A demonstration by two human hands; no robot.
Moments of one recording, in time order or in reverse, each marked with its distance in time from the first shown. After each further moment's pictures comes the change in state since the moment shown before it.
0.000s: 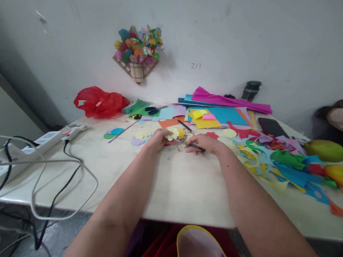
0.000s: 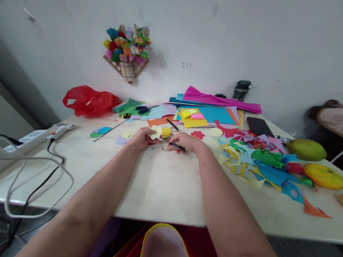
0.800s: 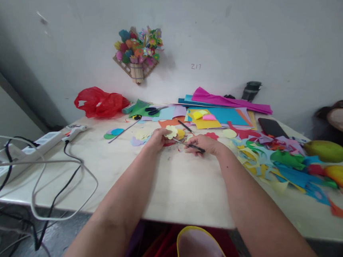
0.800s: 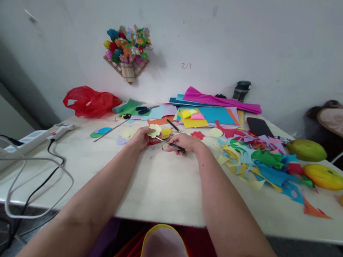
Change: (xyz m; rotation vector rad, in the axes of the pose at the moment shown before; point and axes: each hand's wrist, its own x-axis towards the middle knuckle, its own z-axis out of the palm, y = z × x) left_hand 0.002 -0.001 -0.001 -0.074 0.052 0.044; right_hand -0.001 -0.001 0.002 0.030 0.010 0.013
